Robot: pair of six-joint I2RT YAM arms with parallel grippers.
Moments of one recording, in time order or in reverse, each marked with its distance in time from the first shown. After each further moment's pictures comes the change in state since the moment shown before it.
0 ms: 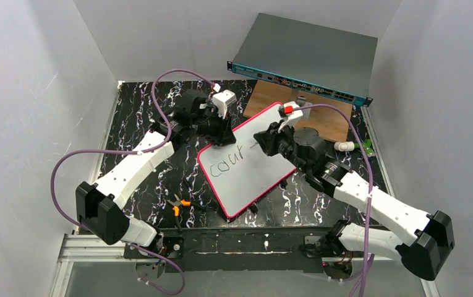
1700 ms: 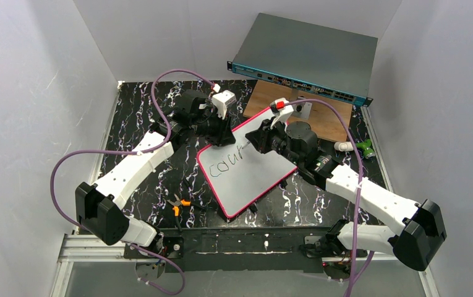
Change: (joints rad) left arm 0.000 -0.005 -0.005 0.000 0.007 0.010; right arm -0.017 0.111 0.051 0.046 -0.112 0.039
